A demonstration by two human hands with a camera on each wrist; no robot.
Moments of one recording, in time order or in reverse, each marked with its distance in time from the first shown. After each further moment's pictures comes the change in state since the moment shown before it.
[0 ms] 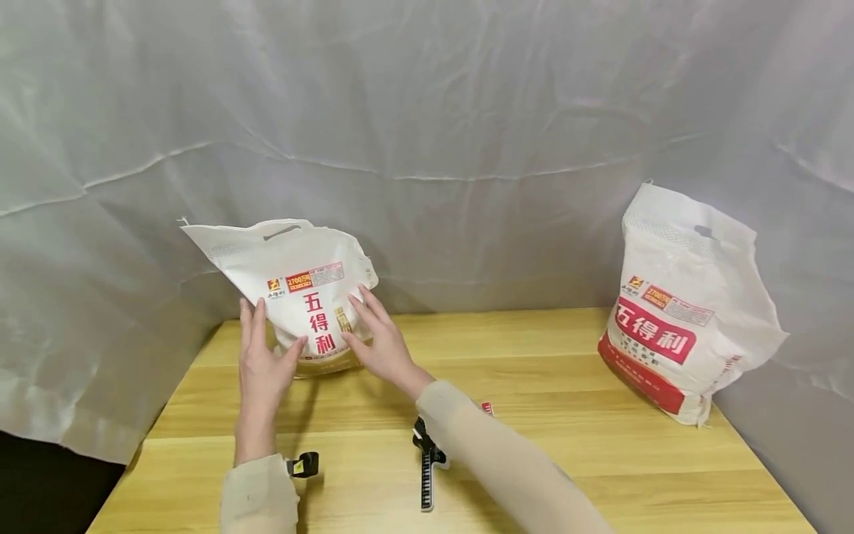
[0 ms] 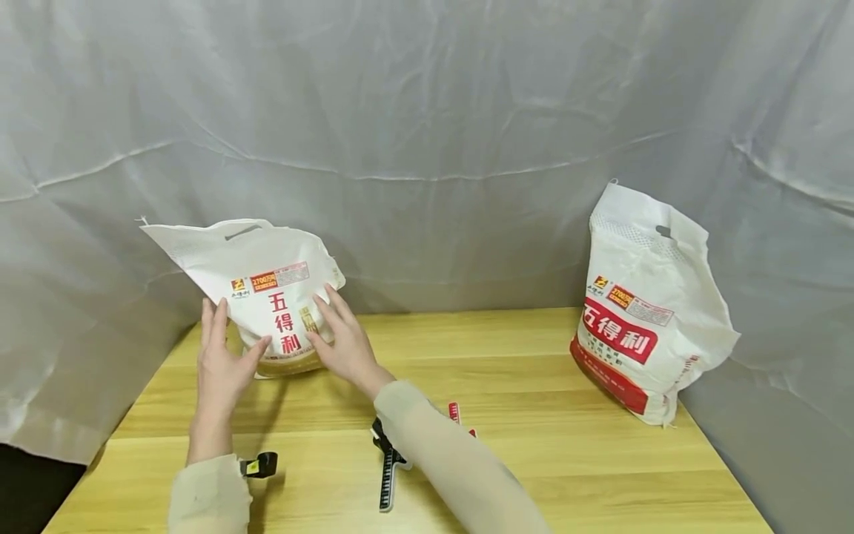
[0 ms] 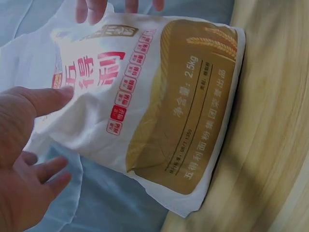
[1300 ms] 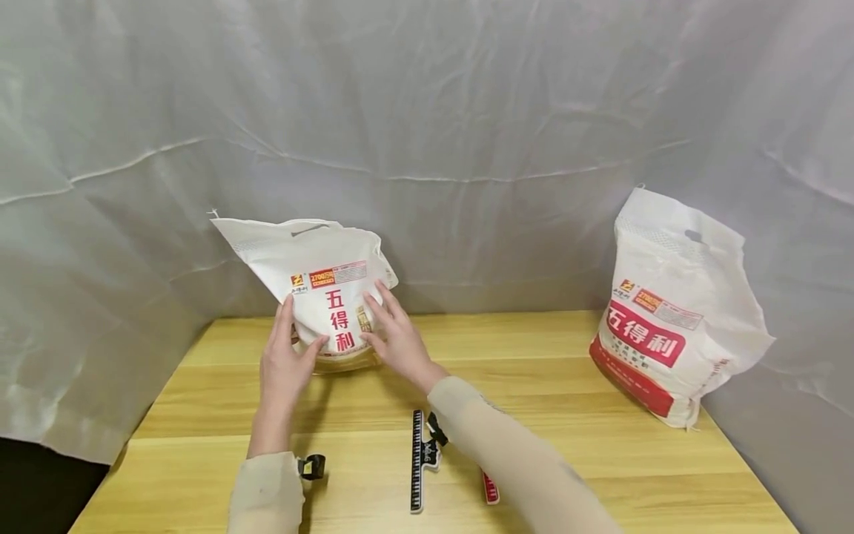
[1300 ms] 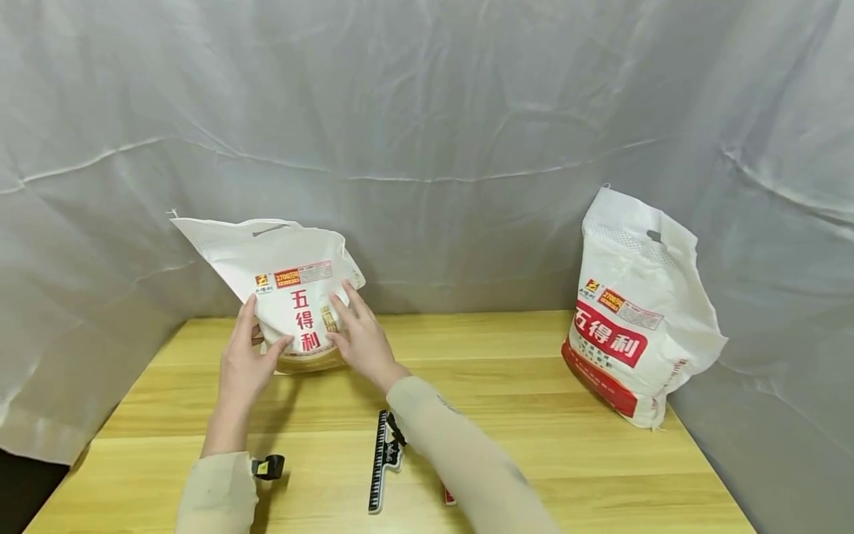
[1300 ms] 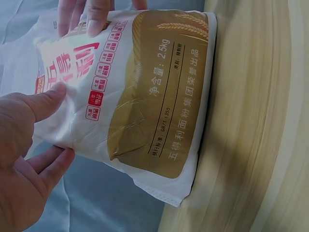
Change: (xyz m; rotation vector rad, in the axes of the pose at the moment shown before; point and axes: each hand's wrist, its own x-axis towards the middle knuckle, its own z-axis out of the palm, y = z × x) left_hand -0.004 0.010 0.038 0.024 -0.029 0.138; right_hand -0.007 0.036 -0.025 -0.212 0.050 -0.117
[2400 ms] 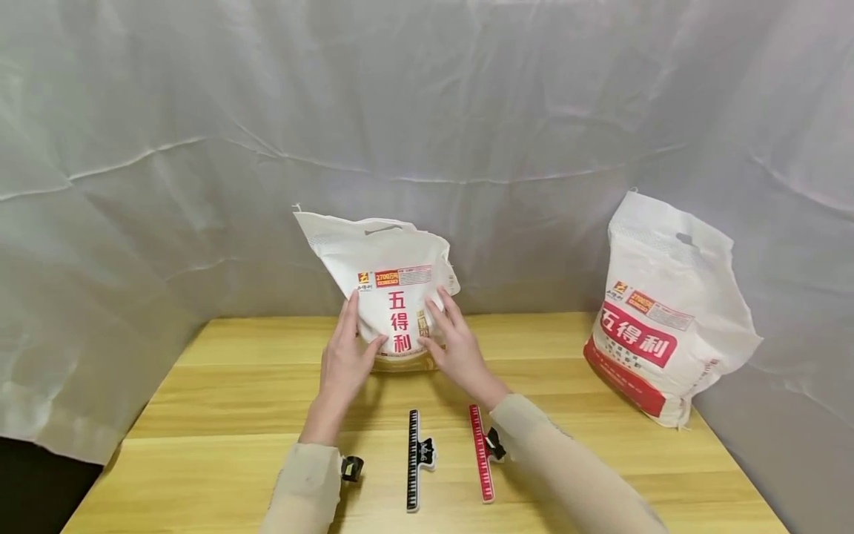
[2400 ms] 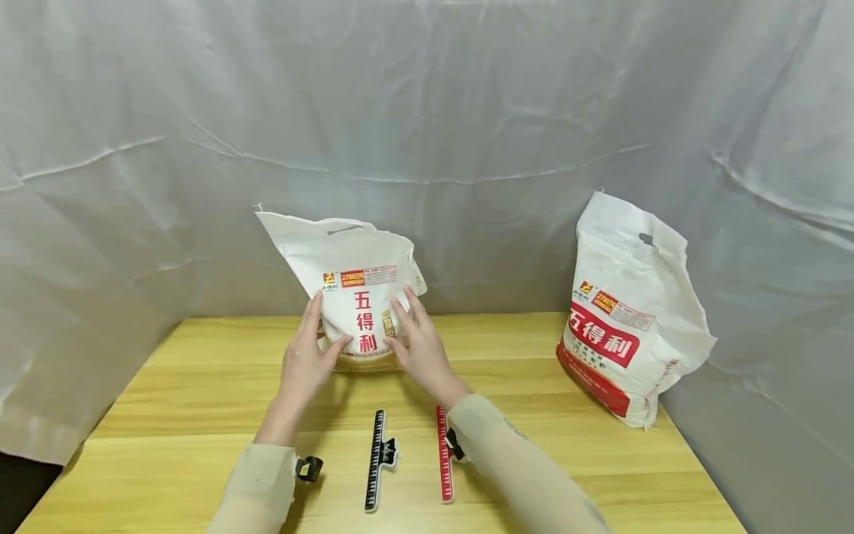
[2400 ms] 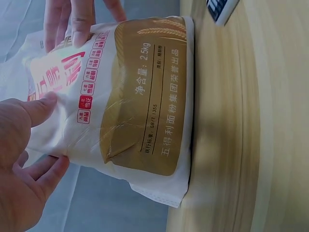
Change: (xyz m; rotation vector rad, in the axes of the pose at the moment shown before) left_hand -0.008 0.057 0.064 -0.033 -0.137 0.074; right_hand -0.050 0.039 -0.076 -0.046 0.072 0.030
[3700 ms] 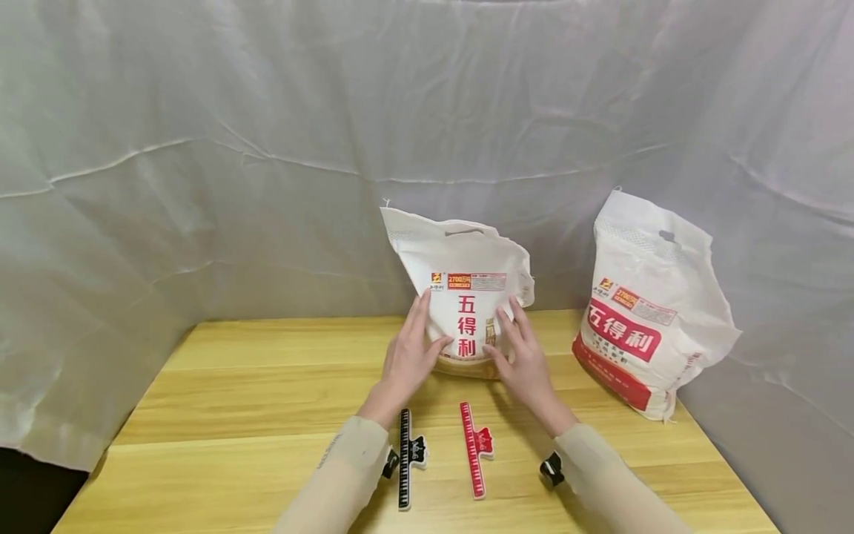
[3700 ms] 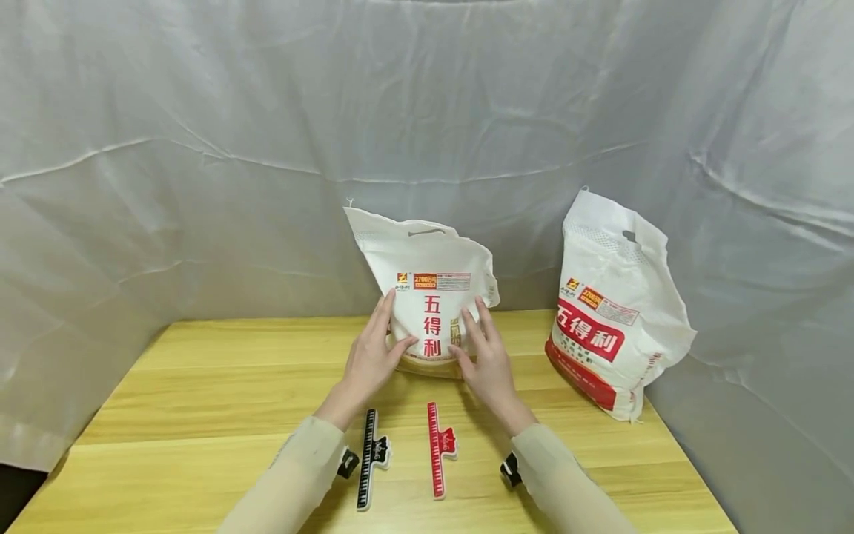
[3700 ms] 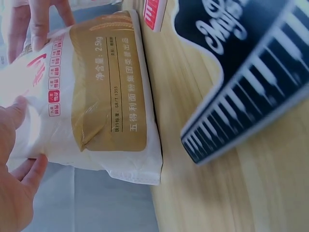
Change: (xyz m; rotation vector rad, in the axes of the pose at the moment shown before) left_hand 0.005 0.066 0.084 -0.033 -0.147 0.164; right_hand -0.065 0.048 -0.090 -0.158 0.187 0.013
